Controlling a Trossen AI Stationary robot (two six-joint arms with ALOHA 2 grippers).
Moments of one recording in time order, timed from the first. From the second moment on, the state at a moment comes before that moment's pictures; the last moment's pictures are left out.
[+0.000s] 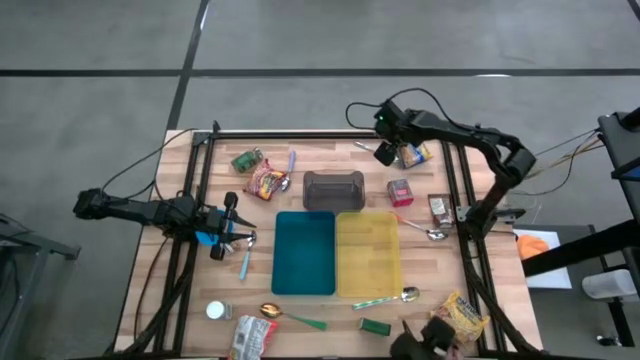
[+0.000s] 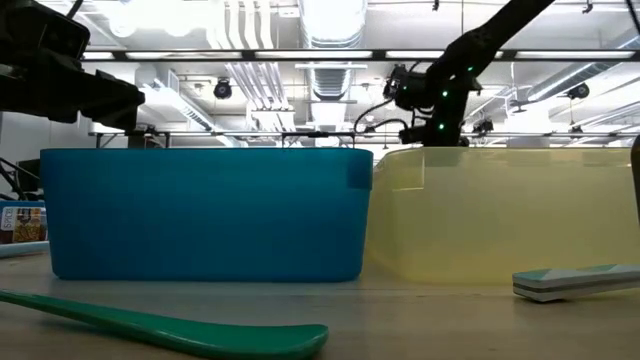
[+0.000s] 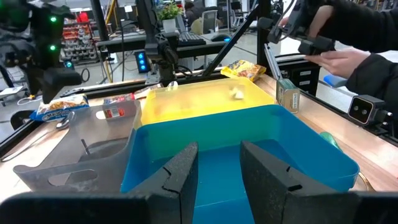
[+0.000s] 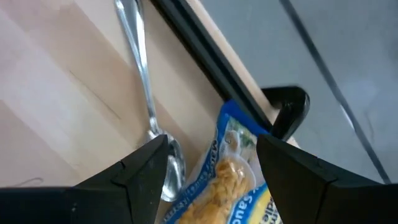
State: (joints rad) left arm -0.16 0.14 0.00 0.02 0.01 0.10; right arm -0.74 1.71 1.20 -0.69 0.31 -0.13
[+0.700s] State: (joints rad) left arm -0.16 0.14 0.00 0.02 0.01 0.10; right arm -0.77 1.87 1.30 -0.77 0.42 -0.17
